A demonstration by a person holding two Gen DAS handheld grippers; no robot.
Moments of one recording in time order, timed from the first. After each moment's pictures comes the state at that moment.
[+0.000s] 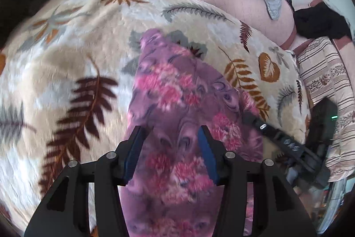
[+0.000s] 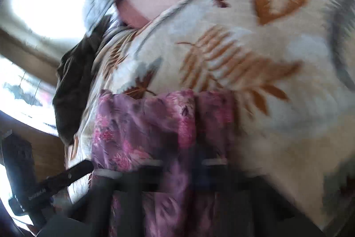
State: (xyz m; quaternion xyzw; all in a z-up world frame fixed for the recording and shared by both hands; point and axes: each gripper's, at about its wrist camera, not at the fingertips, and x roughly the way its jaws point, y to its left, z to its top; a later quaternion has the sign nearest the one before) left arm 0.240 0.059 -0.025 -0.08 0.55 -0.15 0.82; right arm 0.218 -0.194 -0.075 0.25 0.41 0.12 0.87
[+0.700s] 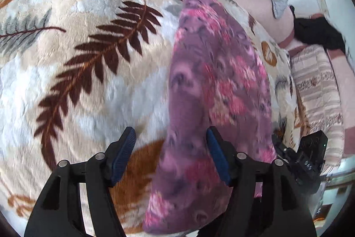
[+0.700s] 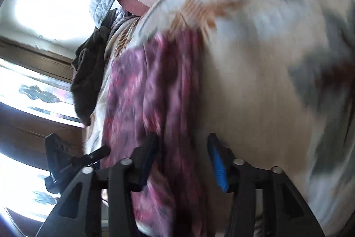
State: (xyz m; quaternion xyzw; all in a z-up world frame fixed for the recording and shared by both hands) left arm 0.156 0.128 -0.061 -0.16 0.59 -0.16 0.77; right arm 0.102 -0.223 -0.124 0.38 0.44 0.16 0.79
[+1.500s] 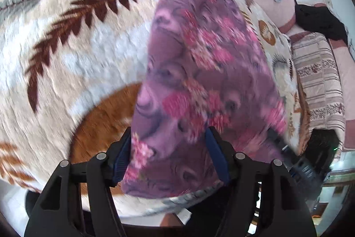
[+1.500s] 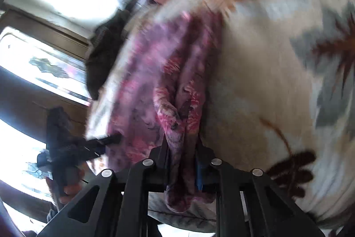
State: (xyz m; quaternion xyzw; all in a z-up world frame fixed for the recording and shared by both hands) left arm 0.118 0.098 -0.062 -0.16 0.63 -0.16 0.74; right arm 0.054 -0.212 -0.087 0.29 0.41 0.20 0.84
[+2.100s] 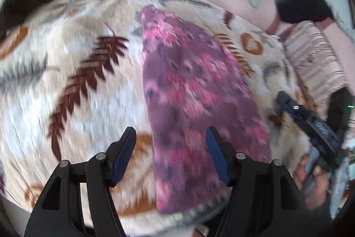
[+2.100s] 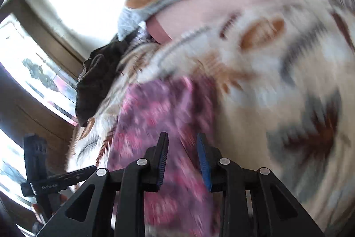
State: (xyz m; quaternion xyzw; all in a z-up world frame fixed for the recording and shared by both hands) left arm 0.145 0.077 -0.014 -0.07 0.54 -0.16 0.82; right arm 0.098 -0.207 -0.026 0.22 0.34 0.13 0.90
